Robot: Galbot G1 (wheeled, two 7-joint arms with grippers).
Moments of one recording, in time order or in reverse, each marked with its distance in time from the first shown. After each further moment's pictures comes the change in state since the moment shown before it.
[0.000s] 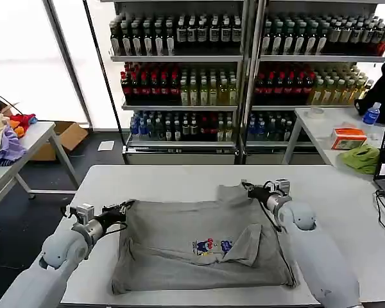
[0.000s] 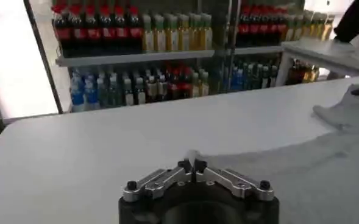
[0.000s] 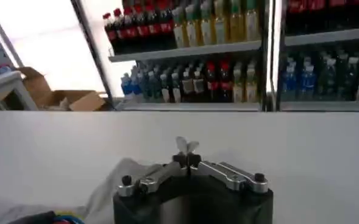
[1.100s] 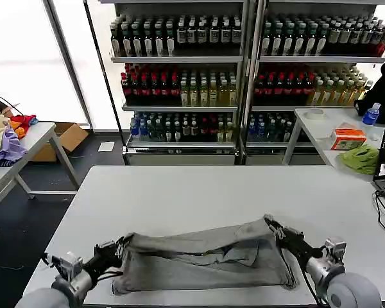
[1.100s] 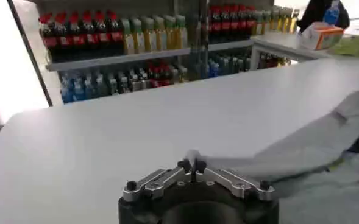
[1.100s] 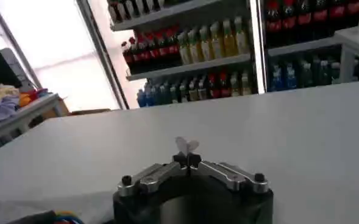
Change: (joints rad) left arm 0.579 -0.035 -0.220 -0.461 0.146 0.002 -0.026; right arm -0.751 -0.087 0.342 0.626 0.095 0.020 0.054
